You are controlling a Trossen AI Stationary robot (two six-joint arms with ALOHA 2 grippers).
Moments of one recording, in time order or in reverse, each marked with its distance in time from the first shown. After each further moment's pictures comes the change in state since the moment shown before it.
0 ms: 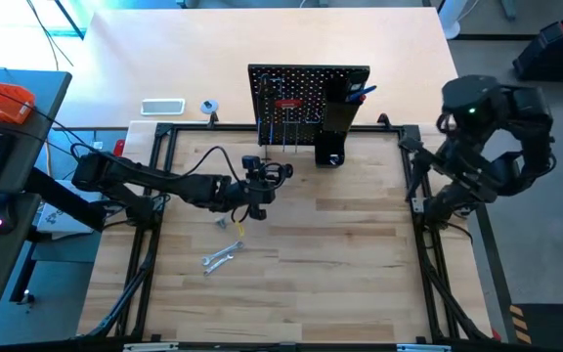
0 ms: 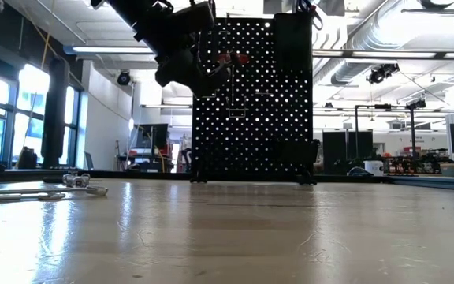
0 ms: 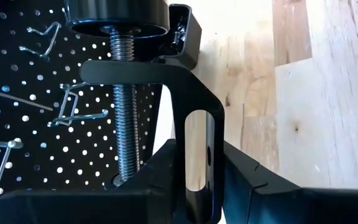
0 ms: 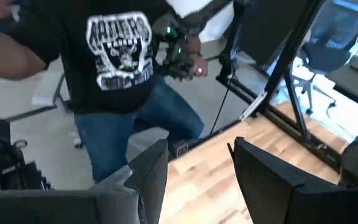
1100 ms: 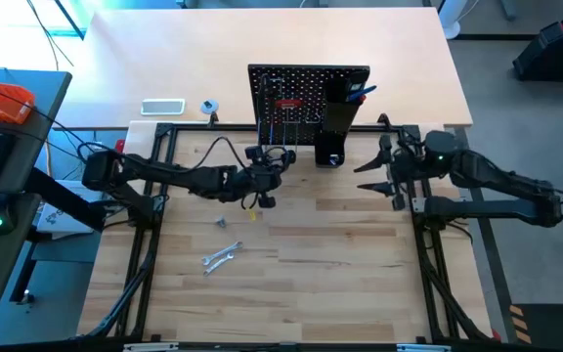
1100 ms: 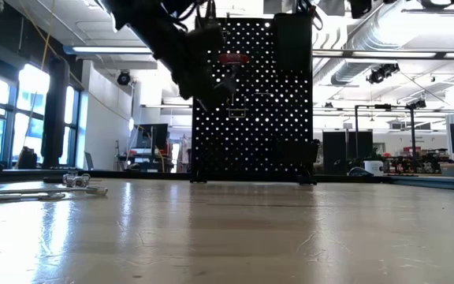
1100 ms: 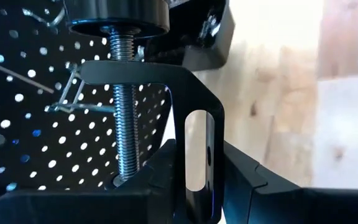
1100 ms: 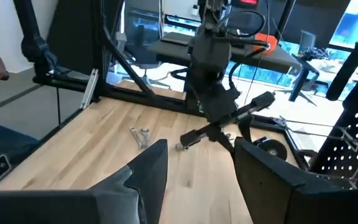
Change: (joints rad) left arm 0.112 0.074 0.002 0.127 0.034 -0.043; right arm -0.183 -0.679 -1.481 1.275 0.487 0.421
